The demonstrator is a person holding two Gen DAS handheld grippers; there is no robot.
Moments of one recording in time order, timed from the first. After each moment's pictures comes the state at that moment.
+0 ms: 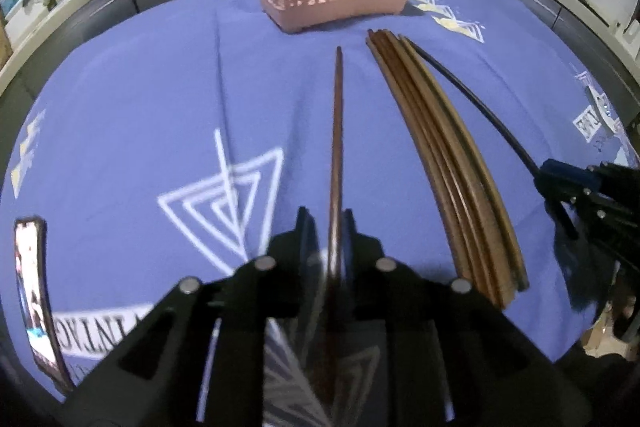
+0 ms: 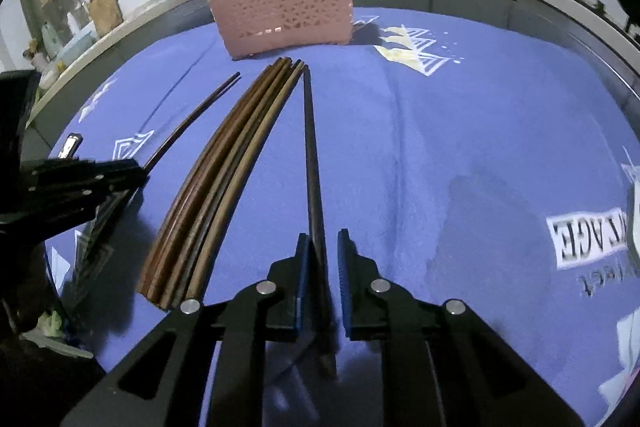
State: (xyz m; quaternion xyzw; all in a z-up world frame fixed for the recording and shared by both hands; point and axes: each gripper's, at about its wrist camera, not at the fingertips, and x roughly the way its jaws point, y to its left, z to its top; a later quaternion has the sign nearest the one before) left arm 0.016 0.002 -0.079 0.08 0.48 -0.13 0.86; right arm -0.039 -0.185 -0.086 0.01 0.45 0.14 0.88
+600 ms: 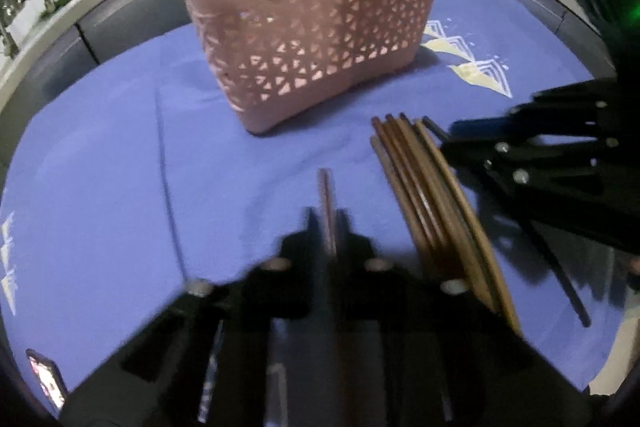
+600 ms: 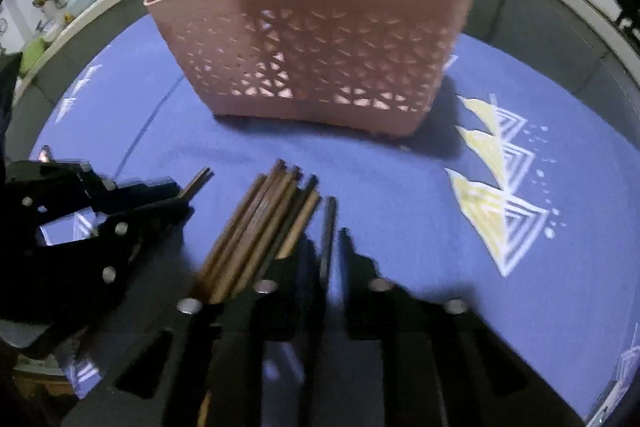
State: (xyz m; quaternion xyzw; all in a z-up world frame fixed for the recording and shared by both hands) left arm 0.121 -0.032 -0.070 0.11 0.48 -0.17 0.86; right arm 0.120 -0.135 -0.066 -0.05 0.51 0.20 0.84
